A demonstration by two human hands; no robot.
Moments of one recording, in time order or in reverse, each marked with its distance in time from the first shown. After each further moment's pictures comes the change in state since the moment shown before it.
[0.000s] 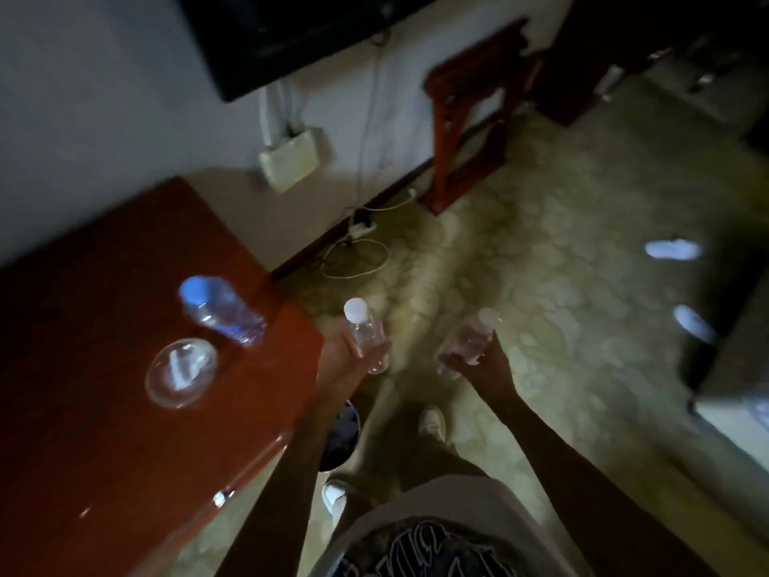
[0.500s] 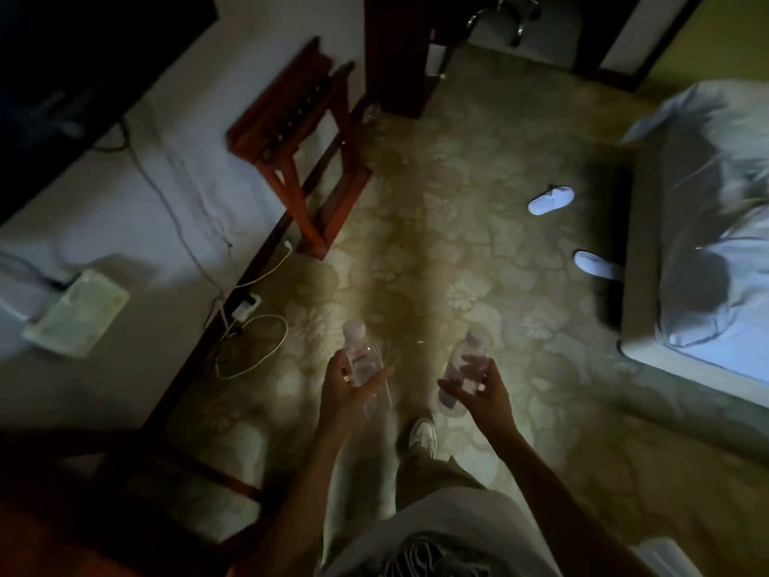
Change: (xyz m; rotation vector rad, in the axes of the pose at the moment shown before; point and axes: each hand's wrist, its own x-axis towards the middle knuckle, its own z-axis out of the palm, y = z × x) left_hand 0.131 0.135 0.279 0.047 -0.356 -0.046; right_hand 0.134 0.089 -0.204 0.337 0.351 0.230
